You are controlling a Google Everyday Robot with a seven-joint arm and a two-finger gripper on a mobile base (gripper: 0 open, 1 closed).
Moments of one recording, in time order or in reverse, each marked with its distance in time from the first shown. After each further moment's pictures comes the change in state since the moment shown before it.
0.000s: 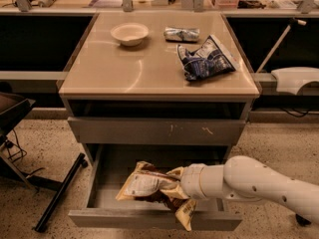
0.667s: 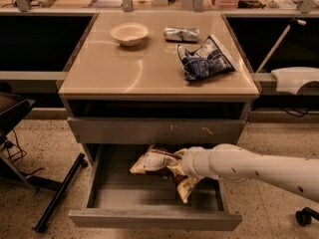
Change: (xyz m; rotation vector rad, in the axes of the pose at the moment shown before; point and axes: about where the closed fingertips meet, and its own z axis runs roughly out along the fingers) arm 0.041 -0.100 0.033 0.227 0.134 0.066
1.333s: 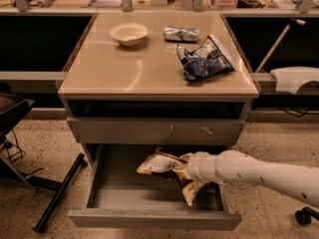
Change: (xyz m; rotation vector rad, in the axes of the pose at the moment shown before) arm 0.031 -0.007 0.011 0.017 -0.002 0.013
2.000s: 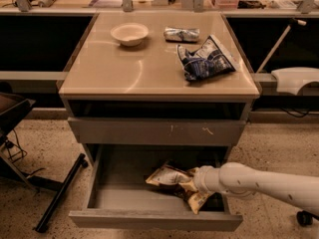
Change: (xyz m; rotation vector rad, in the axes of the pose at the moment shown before) arm 0.108 0.003 0.054 -0.066 0.069 0.086
